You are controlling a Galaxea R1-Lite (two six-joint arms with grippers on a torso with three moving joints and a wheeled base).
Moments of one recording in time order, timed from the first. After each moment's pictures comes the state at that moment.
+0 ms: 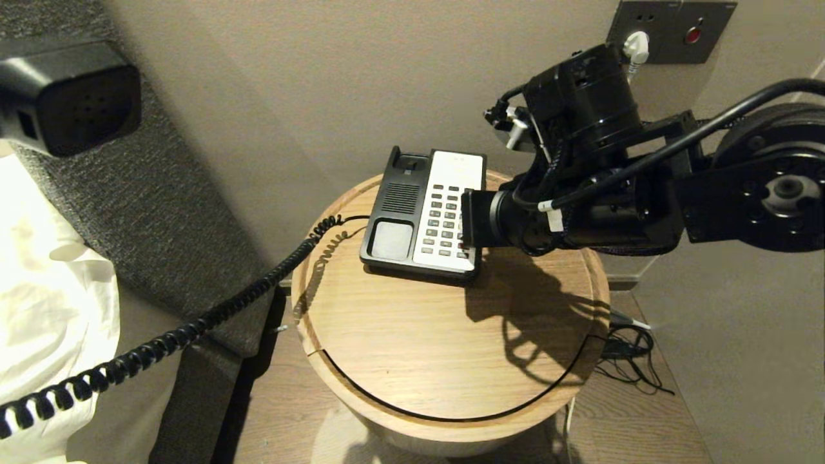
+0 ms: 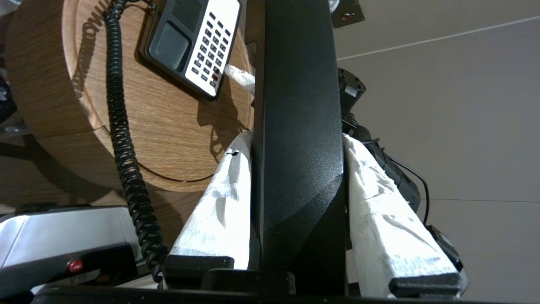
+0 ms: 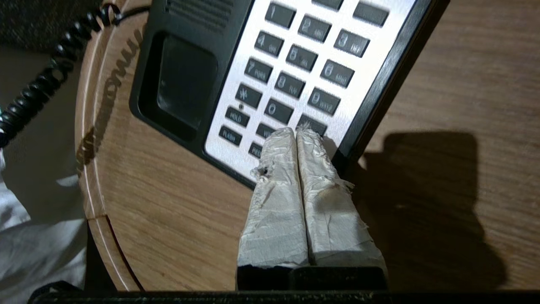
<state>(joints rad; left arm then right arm) -0.44 0.80 -1.28 0.51 -0.25 -0.97 0.79 1.81 -1.54 0.26 -0.22 0.38</state>
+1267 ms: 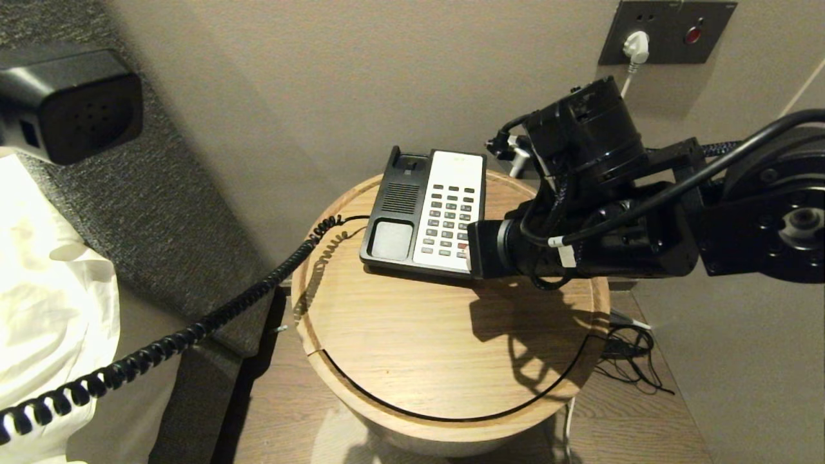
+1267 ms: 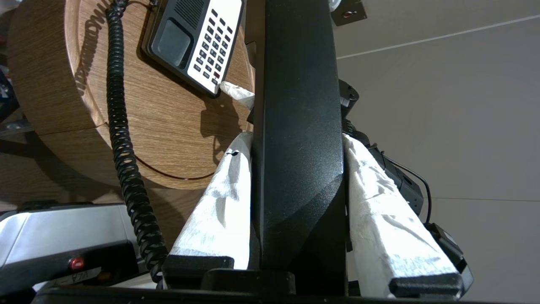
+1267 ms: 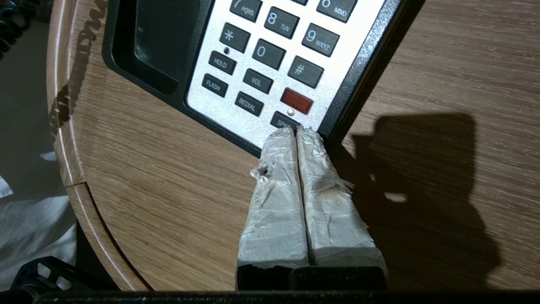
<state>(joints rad) -0.44 0.80 -1.27 0.51 -0.25 -0.97 0.80 1.78 -1.44 0.27 -0.22 0.38</state>
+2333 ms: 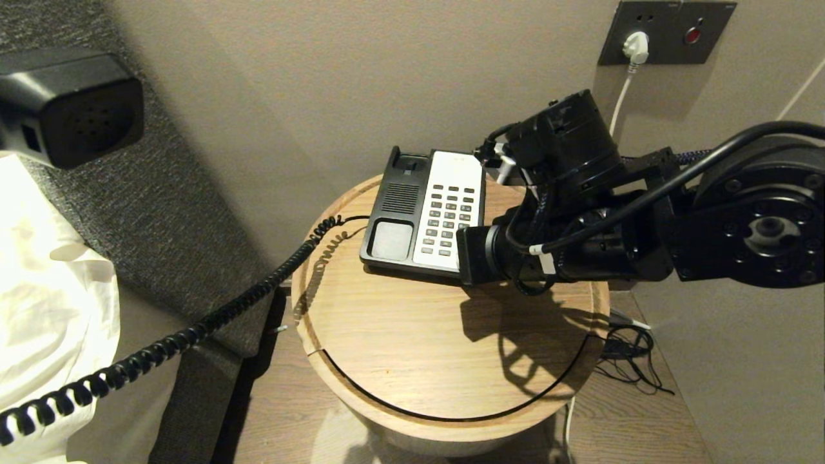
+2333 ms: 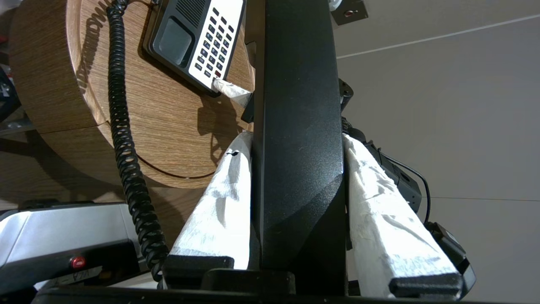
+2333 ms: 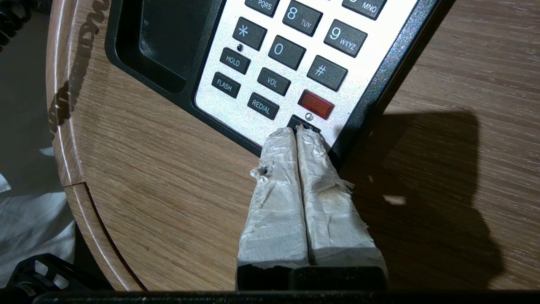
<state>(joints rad) -0.44 0.79 -1.26 0.51 -0.25 -0.97 0.81 1.82 -1.45 0.27 -0.23 0.38</state>
